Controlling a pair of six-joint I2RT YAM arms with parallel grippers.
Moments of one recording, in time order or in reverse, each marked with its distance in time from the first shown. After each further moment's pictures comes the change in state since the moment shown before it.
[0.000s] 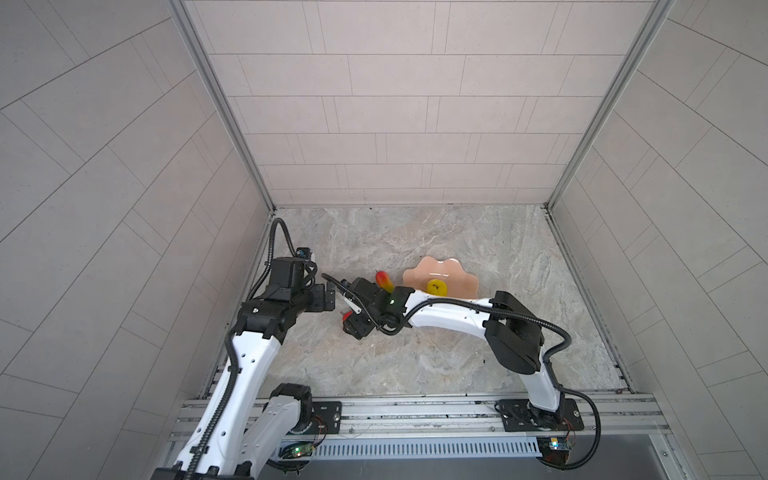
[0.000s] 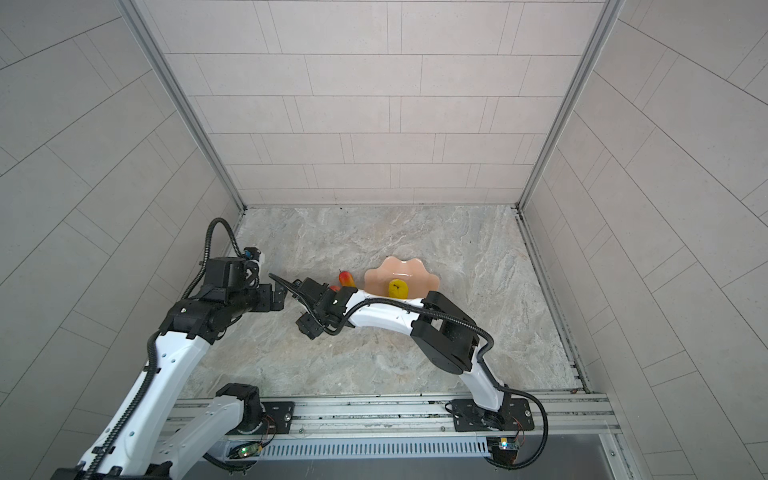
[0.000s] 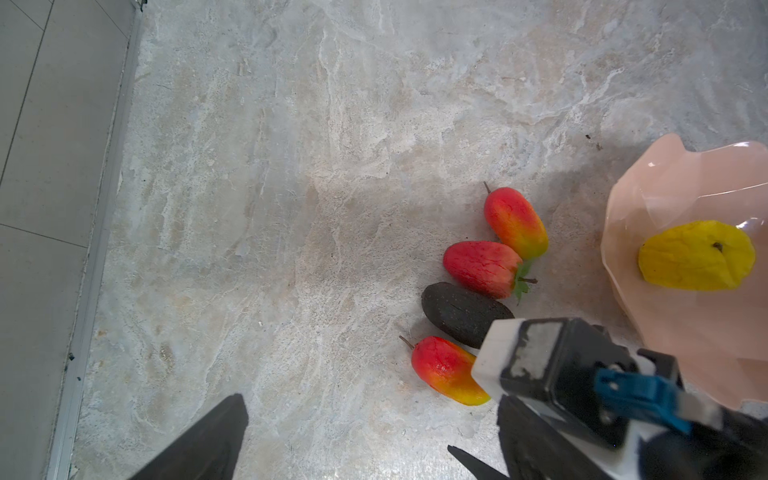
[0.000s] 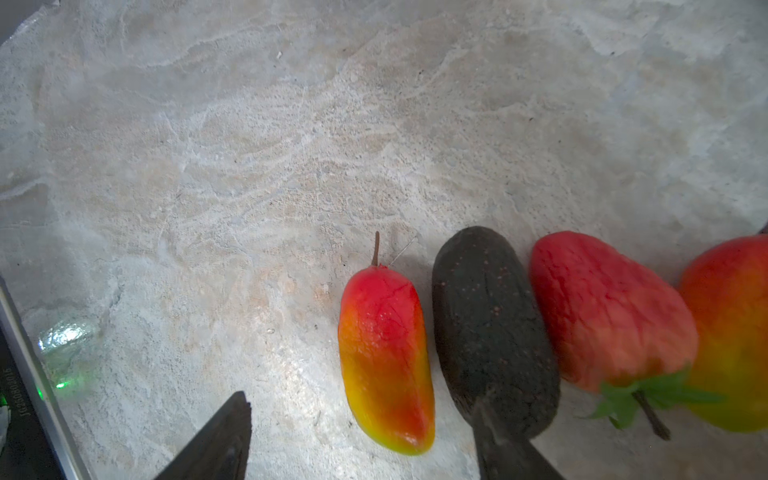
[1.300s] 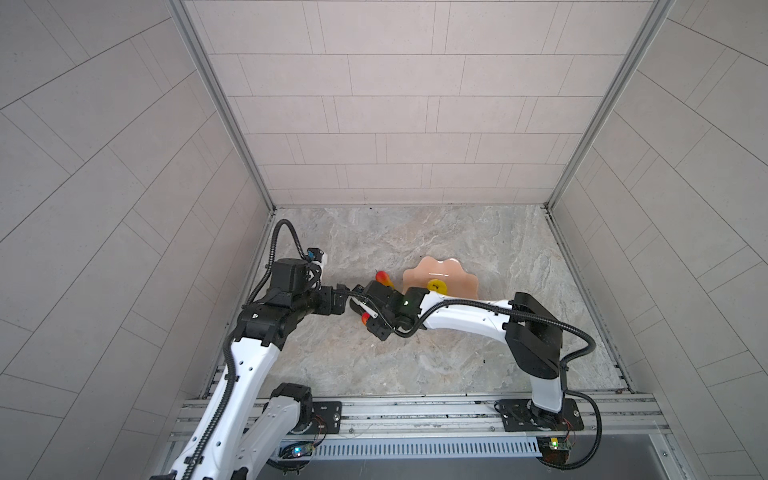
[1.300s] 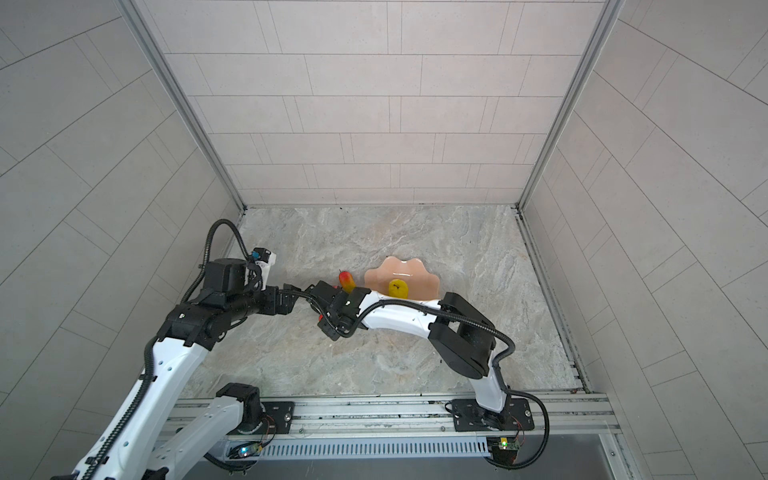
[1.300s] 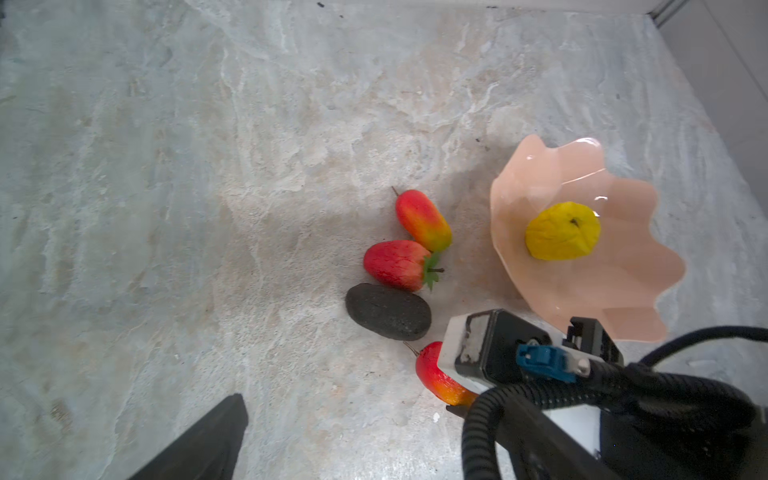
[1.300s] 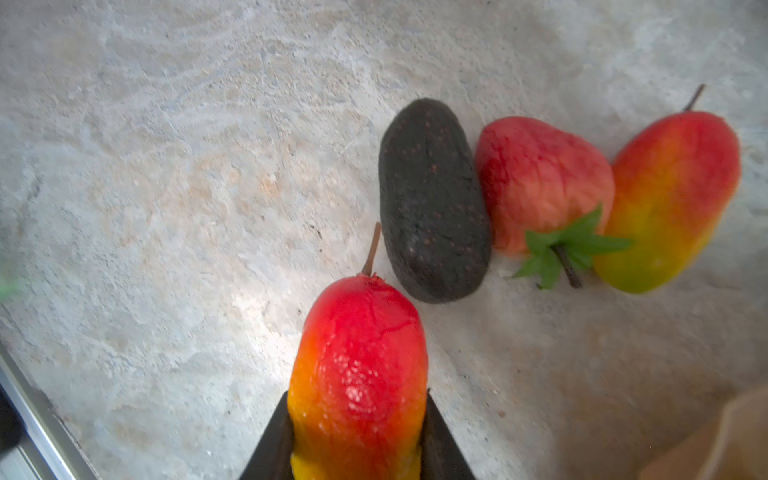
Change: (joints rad) left arm -0.037 -0.026 -0.003 0.026 0.196 0.005; right arm -0.021 -0.167 -0.173 -0.106 0.059 -0.067
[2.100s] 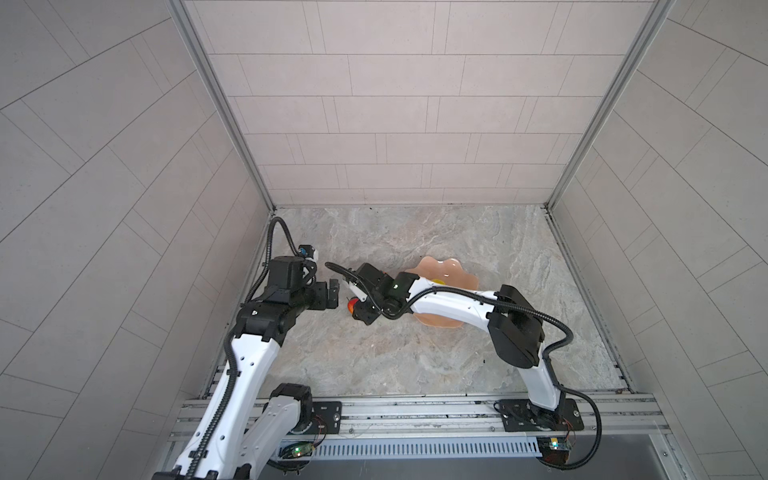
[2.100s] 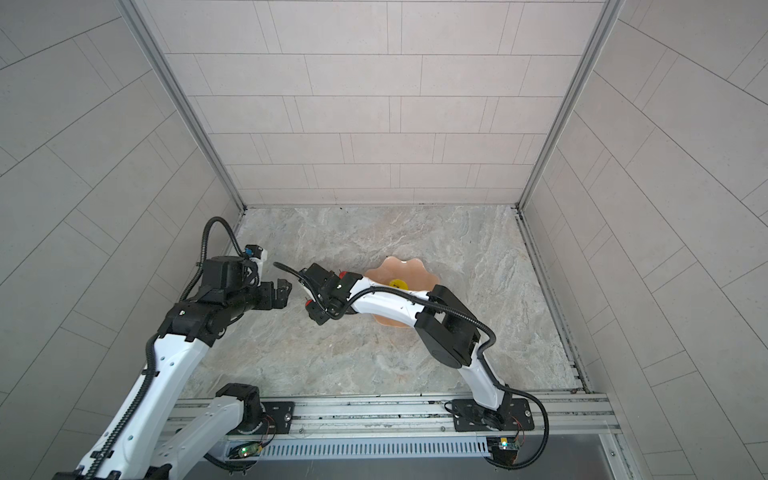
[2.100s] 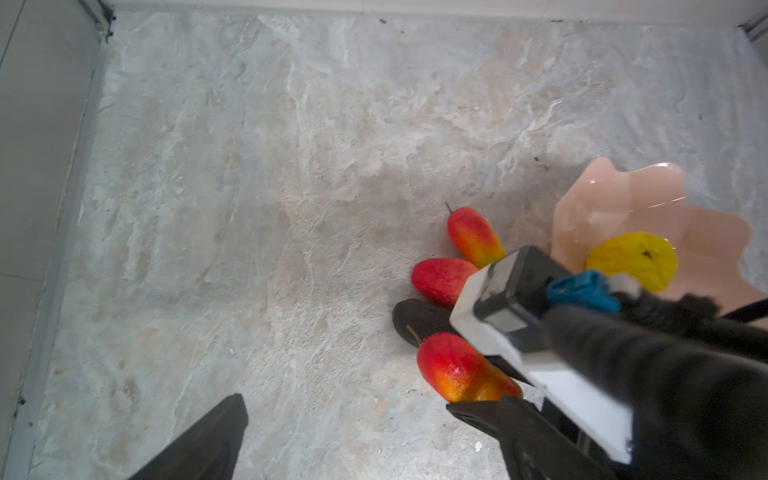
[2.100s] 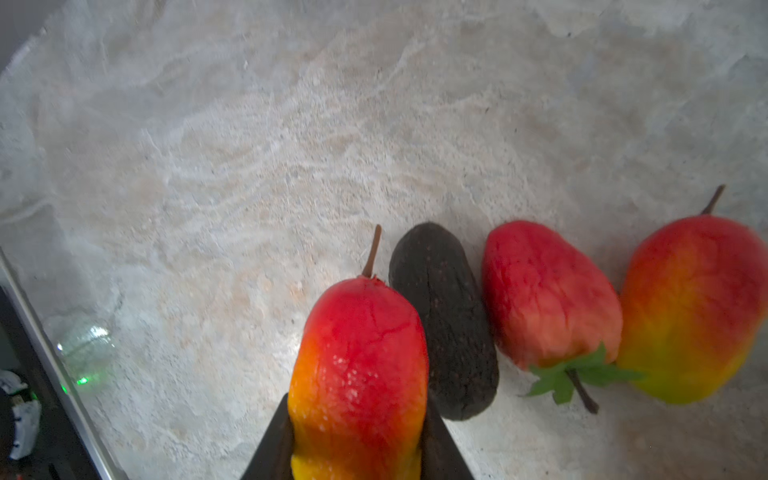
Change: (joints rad) left arm 0.038 0.012 -0.001 0.016 -0.127 0.000; right arm -0.056 0.173 0.278 -0.020 -0.130 0.082
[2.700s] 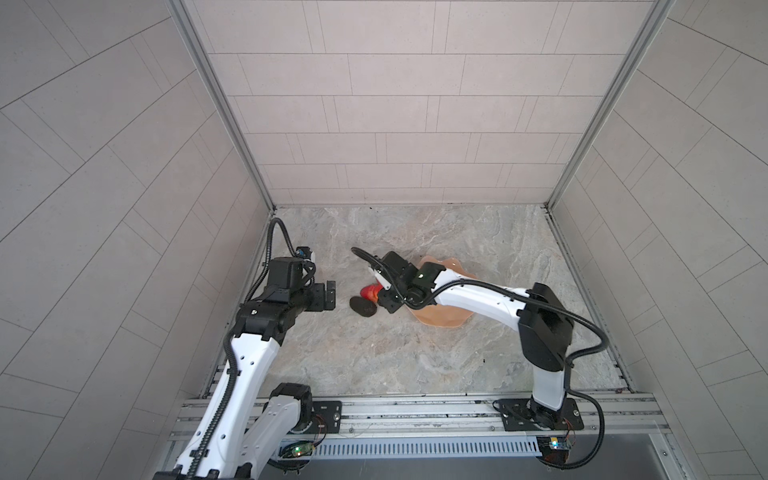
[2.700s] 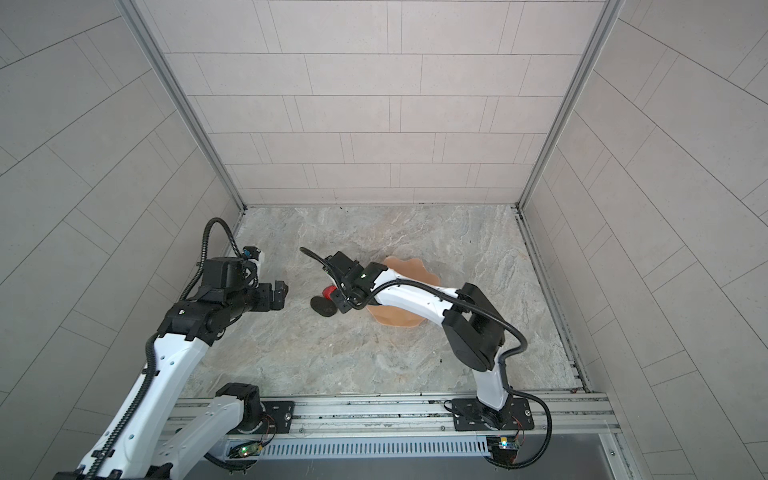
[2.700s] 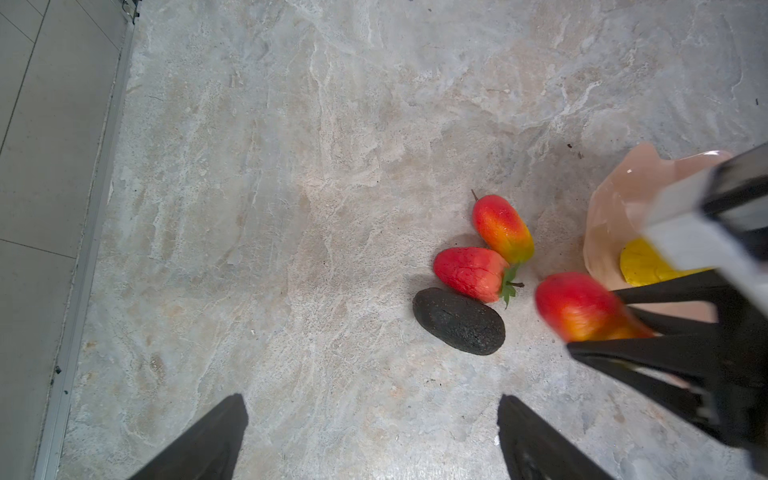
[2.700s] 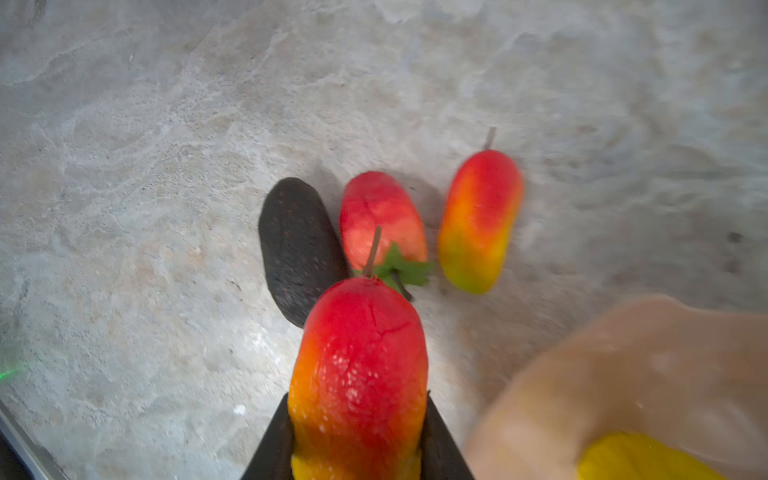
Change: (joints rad) left arm 0.004 0.000 0.000 -0.027 -0.042 0.003; right arm -0.107 -0.250 -0.219 -0.053 0.122 -0.053
